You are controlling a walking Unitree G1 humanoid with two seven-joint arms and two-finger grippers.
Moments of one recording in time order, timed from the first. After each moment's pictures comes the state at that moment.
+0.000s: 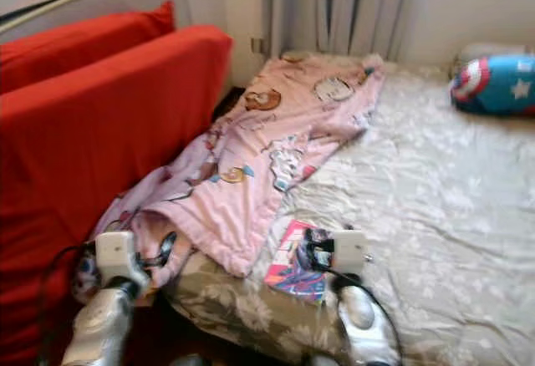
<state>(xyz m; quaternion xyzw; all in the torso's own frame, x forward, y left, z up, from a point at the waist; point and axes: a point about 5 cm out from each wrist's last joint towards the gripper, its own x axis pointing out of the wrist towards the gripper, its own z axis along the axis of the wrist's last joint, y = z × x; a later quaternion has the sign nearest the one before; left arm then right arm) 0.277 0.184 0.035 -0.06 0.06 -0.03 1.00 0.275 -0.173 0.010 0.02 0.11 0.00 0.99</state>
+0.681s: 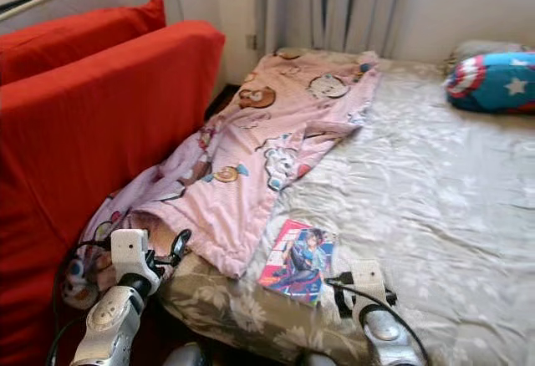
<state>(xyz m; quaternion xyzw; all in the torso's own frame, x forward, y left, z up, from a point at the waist) 0.279 0.180 0.042 -0.05 0.05 -0.04 1.00 0.252 -0.214 -0.032 -0.10 0.33 0.02 0.94</state>
